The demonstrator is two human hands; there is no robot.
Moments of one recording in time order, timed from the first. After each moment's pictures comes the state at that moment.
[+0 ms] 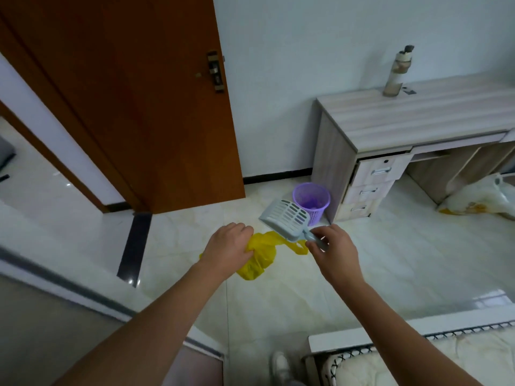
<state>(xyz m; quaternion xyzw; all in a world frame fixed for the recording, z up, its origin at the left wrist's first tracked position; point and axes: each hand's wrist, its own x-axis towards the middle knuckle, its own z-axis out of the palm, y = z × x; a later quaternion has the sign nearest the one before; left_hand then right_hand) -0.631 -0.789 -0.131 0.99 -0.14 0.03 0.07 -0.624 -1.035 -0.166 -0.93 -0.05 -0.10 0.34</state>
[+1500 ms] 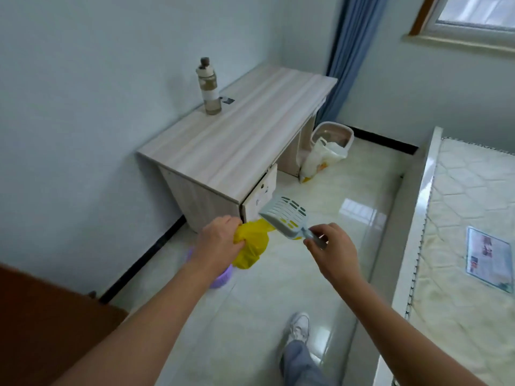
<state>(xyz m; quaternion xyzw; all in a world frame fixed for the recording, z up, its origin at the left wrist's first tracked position) -0.123 -1.003 -0.162 0.86 -0.47 -0.02 0.18 -0.321 -1.178 -0.174 -0.86 0.37 -0.21 0.29</state>
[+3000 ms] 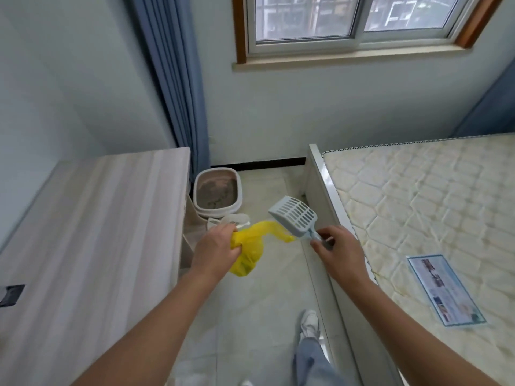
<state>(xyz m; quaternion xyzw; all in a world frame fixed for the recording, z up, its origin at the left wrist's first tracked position) 0.107 -1.750 -0.177 0.69 -0.69 -0.09 0.21 -0.169 -1.773 -0.177 -0.68 0.64 -0.28 0.21</state>
